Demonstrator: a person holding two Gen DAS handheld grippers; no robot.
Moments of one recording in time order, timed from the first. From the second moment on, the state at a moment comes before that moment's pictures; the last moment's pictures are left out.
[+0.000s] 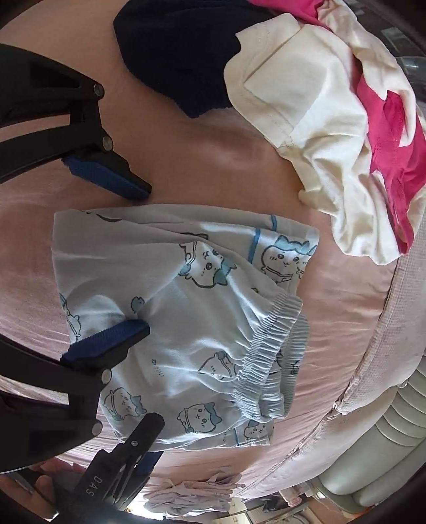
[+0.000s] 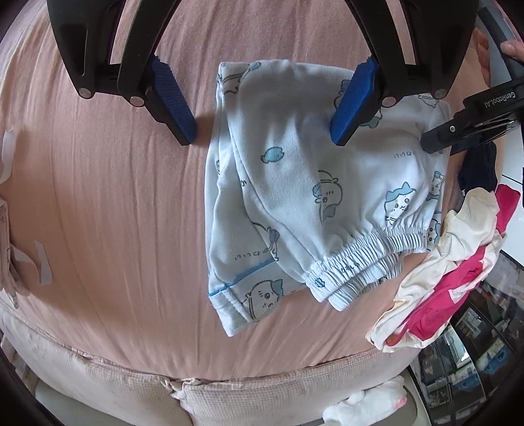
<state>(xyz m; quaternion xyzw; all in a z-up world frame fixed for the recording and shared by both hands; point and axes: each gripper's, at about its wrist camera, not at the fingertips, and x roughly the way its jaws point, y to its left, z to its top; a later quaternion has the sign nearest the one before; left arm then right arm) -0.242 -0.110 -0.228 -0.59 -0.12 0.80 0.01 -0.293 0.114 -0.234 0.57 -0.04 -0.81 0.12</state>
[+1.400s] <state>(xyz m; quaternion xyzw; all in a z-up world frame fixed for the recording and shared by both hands) -0.262 -0.003 -0.112 -0.50 -0.23 0.78 0.29 -0.256 0.217 -0.147 0.48 -0.21 -0.83 0.21</state>
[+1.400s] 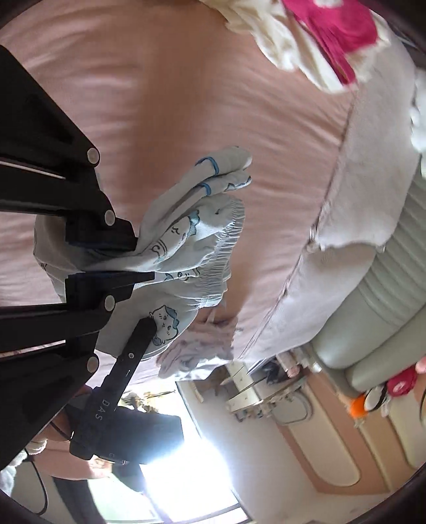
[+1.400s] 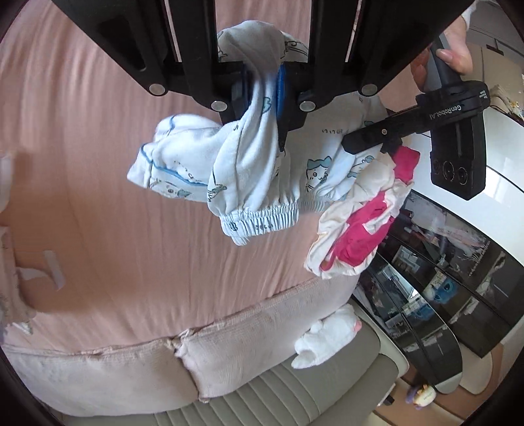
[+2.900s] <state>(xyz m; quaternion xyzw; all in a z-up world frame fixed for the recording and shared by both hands) -0.359 0.313 -0.112 -0.43 0.13 0.82 0.36 -0.235 0.620 -0.134 0.44 -0.11 -0.89 -0.11</state>
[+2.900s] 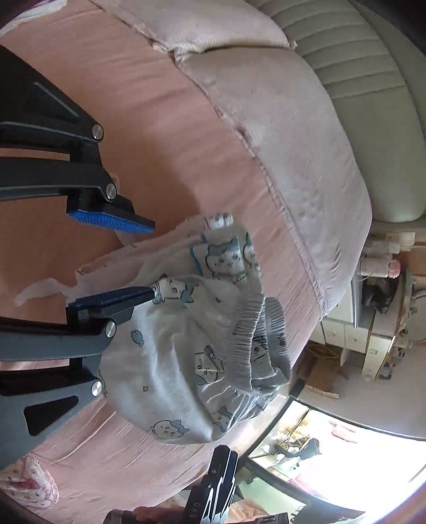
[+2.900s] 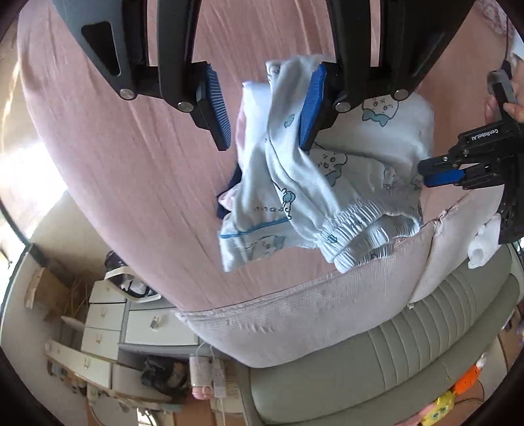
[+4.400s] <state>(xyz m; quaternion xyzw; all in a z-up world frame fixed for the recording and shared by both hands) -0.048 -0.018 0.118 -0.31 -0.03 0.95 0.00 -0.055 0.214 0.065 0.31 -0.07 -0.95 0.07</state>
